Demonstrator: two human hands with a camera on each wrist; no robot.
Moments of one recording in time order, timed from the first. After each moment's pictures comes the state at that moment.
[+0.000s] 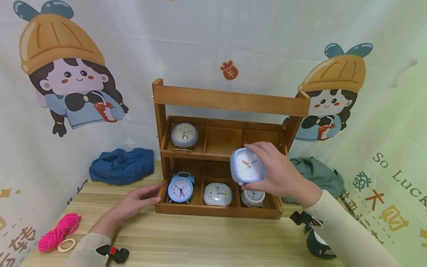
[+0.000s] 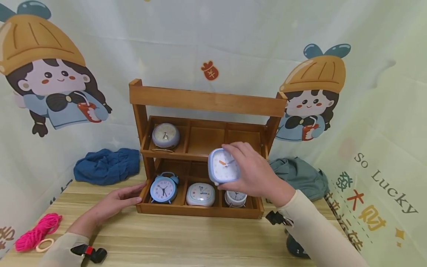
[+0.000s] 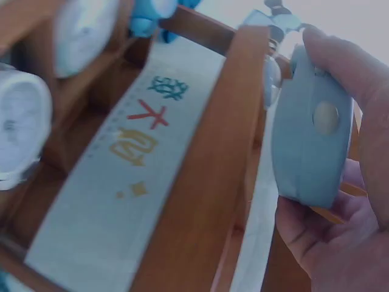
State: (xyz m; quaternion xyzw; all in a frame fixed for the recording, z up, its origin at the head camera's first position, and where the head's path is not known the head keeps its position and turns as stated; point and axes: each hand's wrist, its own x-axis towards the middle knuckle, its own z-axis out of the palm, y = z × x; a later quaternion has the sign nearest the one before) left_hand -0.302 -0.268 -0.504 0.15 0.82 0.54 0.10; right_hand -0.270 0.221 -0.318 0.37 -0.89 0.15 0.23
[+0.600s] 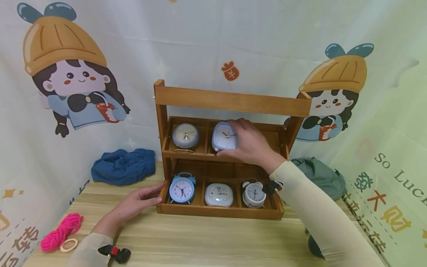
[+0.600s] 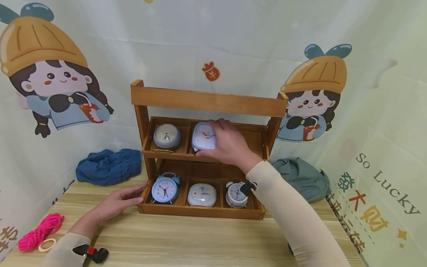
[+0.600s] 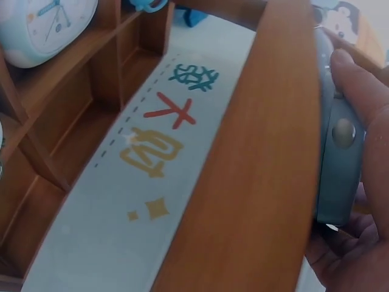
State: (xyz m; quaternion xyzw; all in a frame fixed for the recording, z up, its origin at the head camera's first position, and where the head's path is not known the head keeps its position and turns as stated) left_hand -0.302 -0.269 -0.502 0.15 0.82 0.53 0.10; right_hand -0.357 0.156 -0.297 0.30 -0.92 0.15 0.22
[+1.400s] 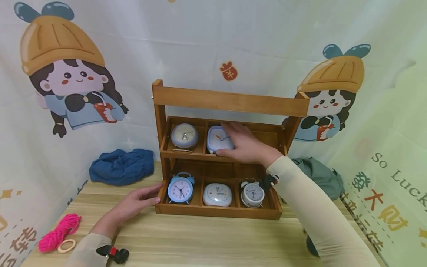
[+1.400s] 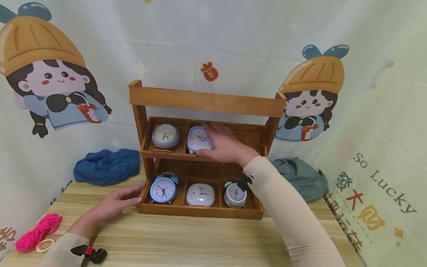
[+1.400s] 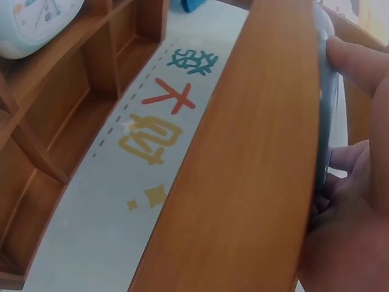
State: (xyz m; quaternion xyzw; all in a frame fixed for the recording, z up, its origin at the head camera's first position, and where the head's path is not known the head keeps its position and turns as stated) left_hand -0.303 -0.268 -0.503 0.15 0.82 0.54 0.11; right_hand -0.372 0.157 -0.297 0.34 -0.92 0.14 0.09
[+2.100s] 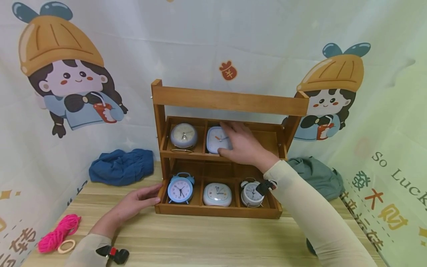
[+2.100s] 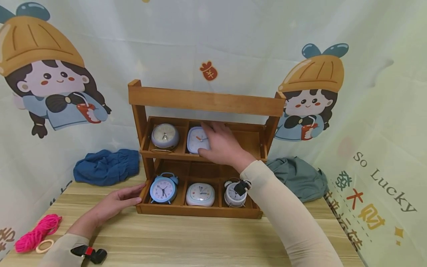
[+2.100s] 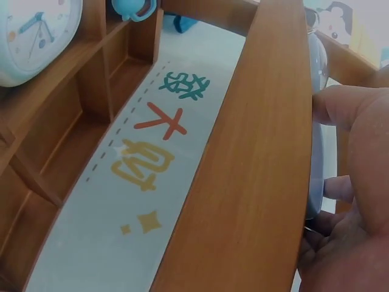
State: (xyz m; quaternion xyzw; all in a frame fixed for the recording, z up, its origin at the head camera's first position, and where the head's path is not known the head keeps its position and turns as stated) left_hand -0.305 -0.267 -0.506 0.15 0.82 0.54 0.10; right_hand -0.360 0.145 -0.299 0.30 -0.94 0.11 0.15
